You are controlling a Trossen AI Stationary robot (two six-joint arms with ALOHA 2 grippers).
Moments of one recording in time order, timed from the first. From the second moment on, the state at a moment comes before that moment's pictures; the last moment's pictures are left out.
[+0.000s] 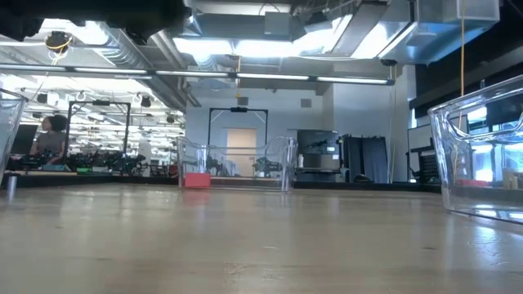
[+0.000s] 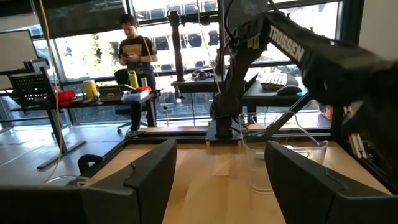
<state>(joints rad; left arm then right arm) -0.37 0.99 0.30 0.88 -0.53 0.16 0.43 2.29 1.82 -0.07 0.13 0.01</state>
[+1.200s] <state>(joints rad) -0.37 0.99 0.30 0.86 -0.53 0.11 0.37 2.46 1.83 -0.07 0.28 0.04</state>
